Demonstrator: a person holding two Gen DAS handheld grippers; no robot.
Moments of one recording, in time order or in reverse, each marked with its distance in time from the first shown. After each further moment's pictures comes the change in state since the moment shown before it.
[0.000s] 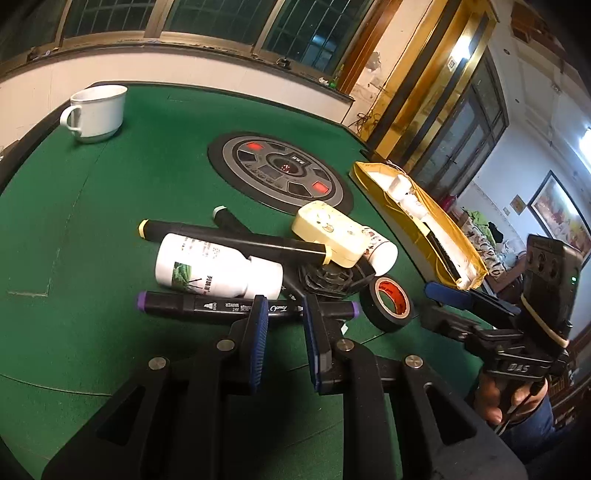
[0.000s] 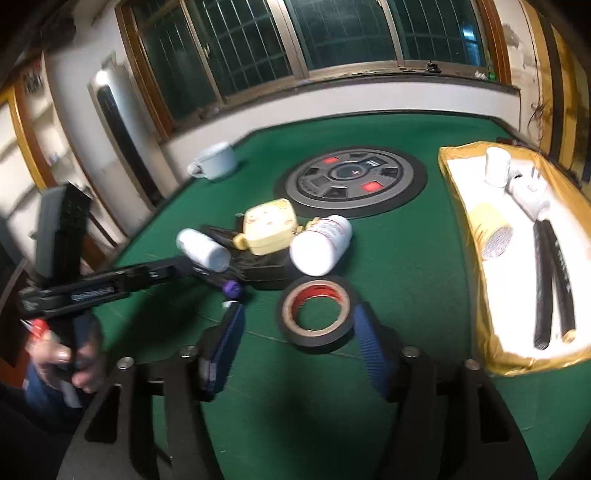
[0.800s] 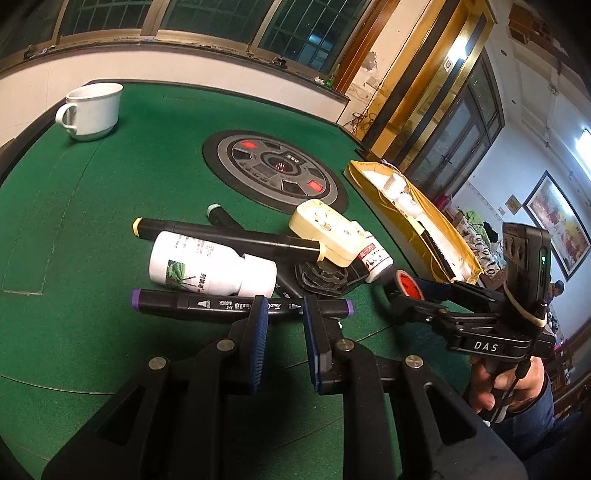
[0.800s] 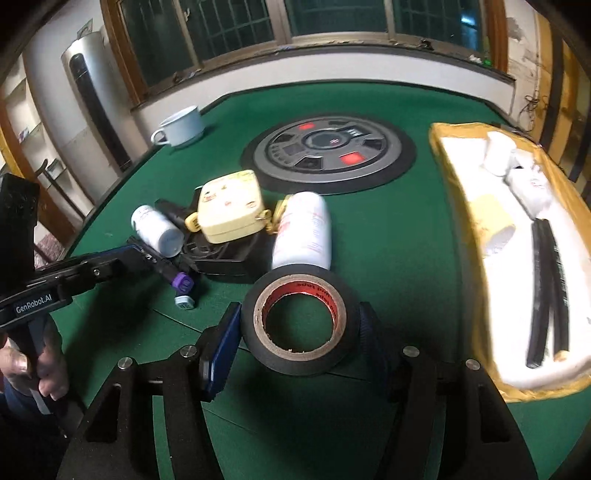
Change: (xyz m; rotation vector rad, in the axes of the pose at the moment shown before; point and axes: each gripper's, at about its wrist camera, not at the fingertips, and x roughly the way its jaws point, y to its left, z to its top) left arm -0.006 0.006 -0.004 -0.004 -0.003 -0.020; right arm 0.027 -0.008 0.008 0.002 0.127 -0.112
